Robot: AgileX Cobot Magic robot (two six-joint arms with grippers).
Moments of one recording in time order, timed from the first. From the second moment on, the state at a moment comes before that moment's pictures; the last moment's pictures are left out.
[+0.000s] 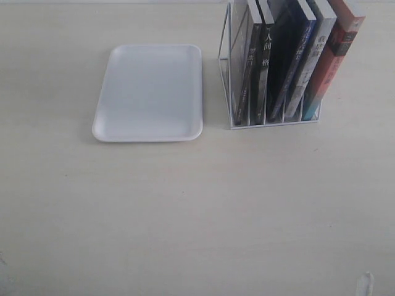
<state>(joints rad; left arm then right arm) 0.02 0.00 0.00 0.07 0.31 -0.08 0.49 1.86 -1.82 -0.17 1.22 0.14</state>
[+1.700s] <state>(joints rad) 0.02 0.00 0.00 0.07 0.31 -0.08 0.49 1.78 -1.79 -0.18 1.23 0.16</state>
